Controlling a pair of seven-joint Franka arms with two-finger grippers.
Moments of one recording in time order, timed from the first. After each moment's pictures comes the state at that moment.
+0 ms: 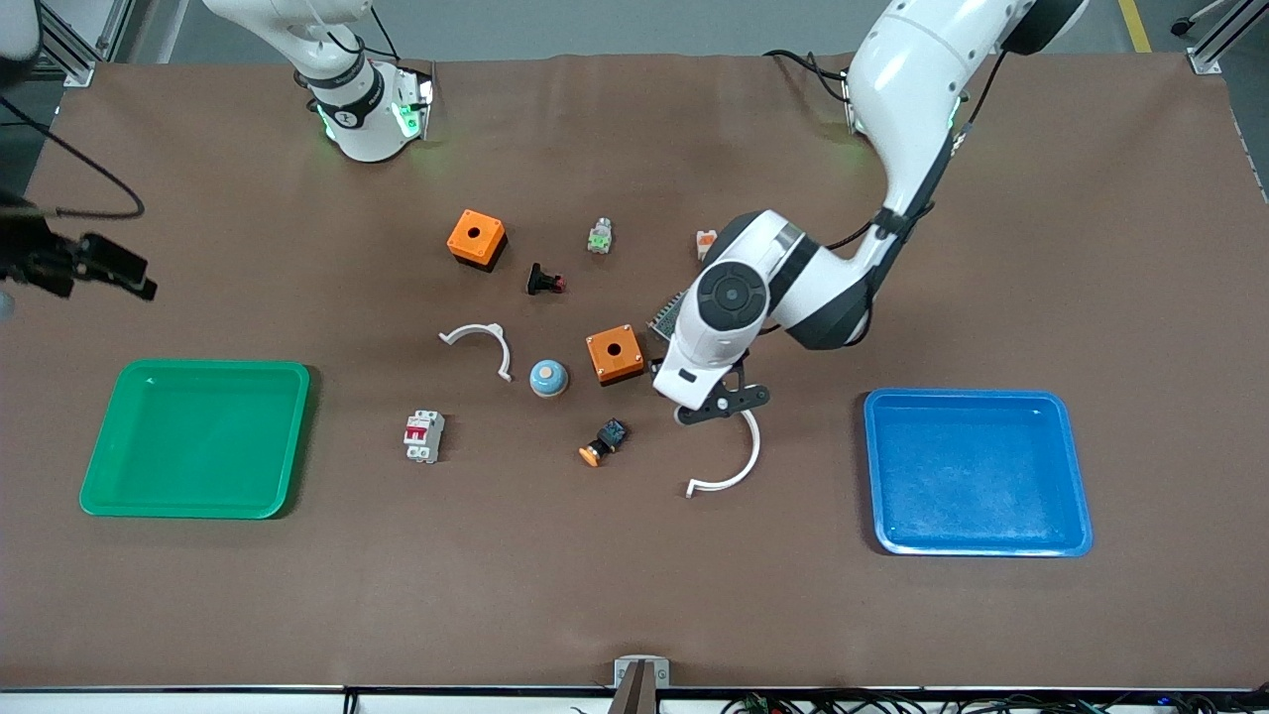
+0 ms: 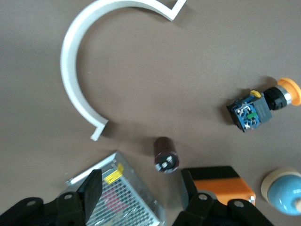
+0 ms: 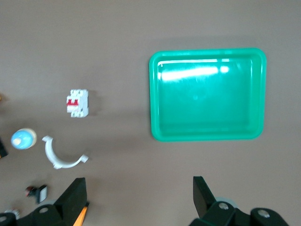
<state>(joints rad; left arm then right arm) -0.51 0.73 -0.21 -1.44 0.04 2.12 -0.97 -0.04 0.08 -0.03 -1.61 0.02 1.69 -0.04</state>
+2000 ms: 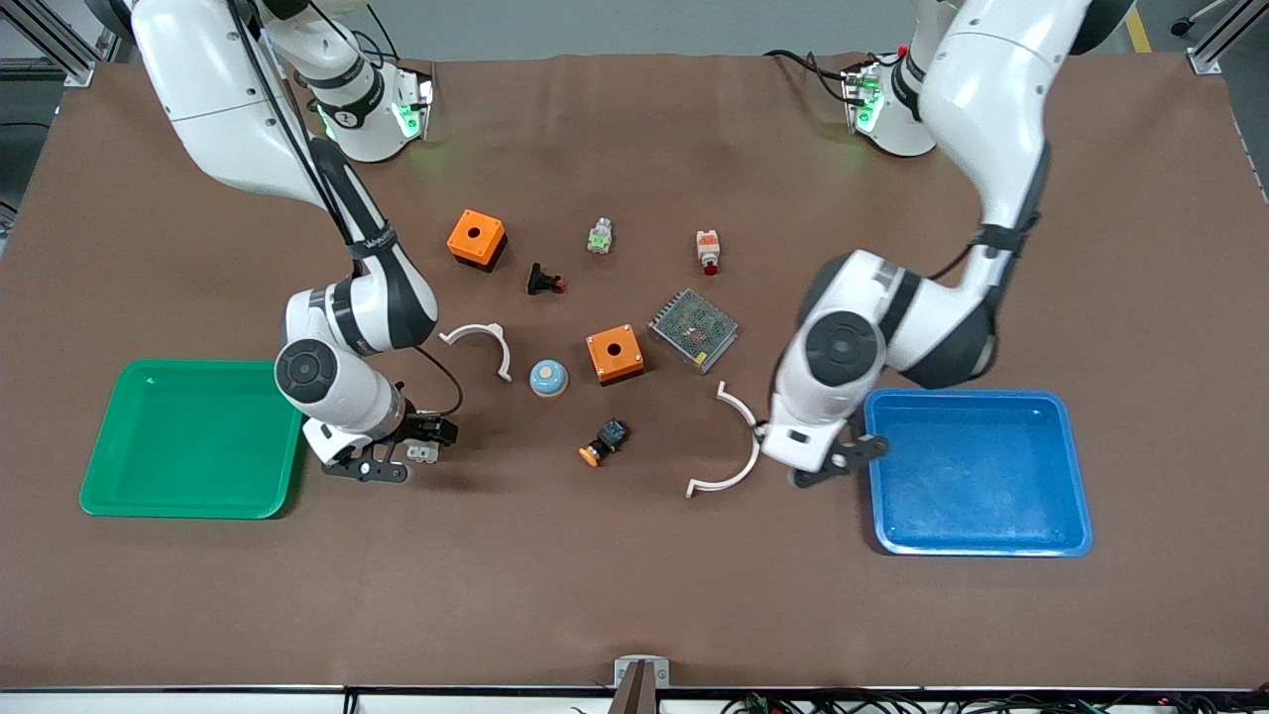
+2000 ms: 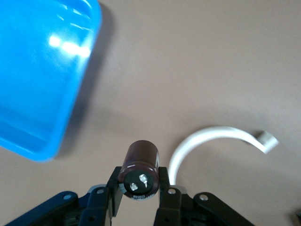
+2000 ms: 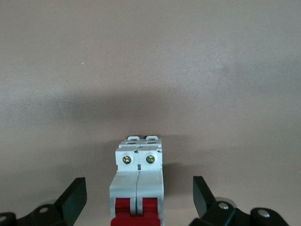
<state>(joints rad) -0.30 0.66 -0.16 -1.39 0.18 2.01 -0.86 0.27 0.62 0.00 -1.79 0.04 2.42 0.35</state>
